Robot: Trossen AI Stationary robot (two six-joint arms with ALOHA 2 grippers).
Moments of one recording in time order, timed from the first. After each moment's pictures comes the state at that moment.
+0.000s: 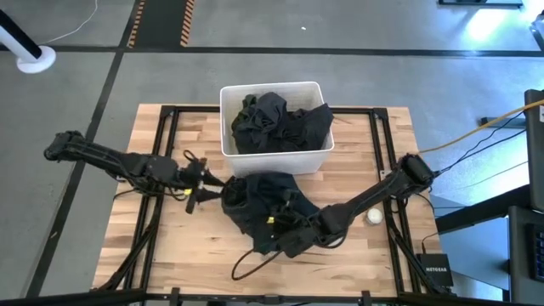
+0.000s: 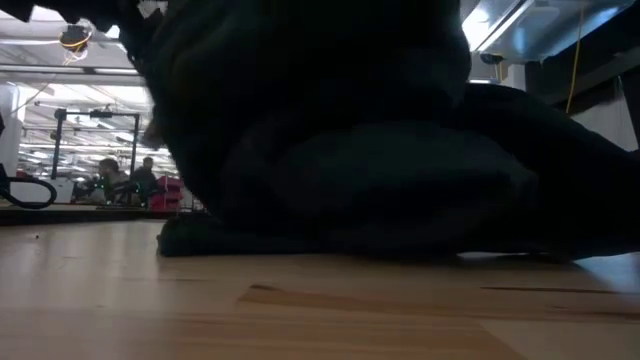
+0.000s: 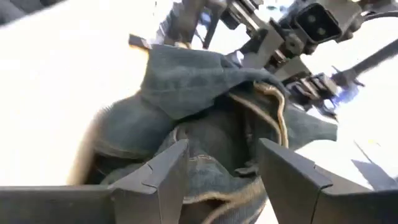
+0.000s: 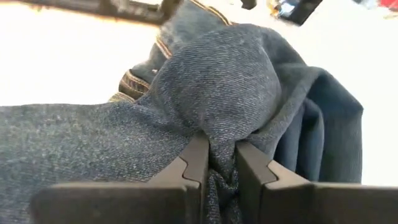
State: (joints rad) left arm -0.26 0.69 0.46 -0.01 -0.15 -0.39; right arm 0.51 1.88 1.48 -0.40 0.81 0.26
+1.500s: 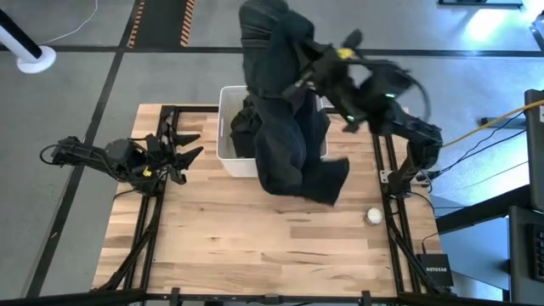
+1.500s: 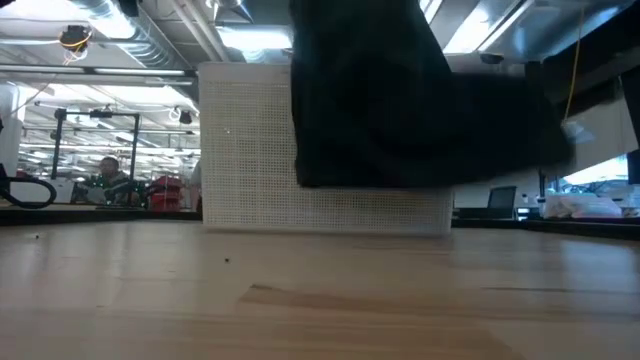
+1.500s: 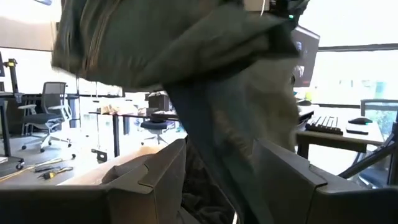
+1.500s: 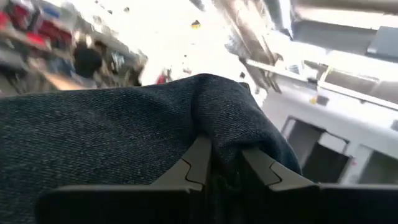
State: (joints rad) left arm -0.26 0.44 0.46 0.27 -0.61 0.14; right arm 0.02 1.76 2.35 -0.14 0.80 -0.78
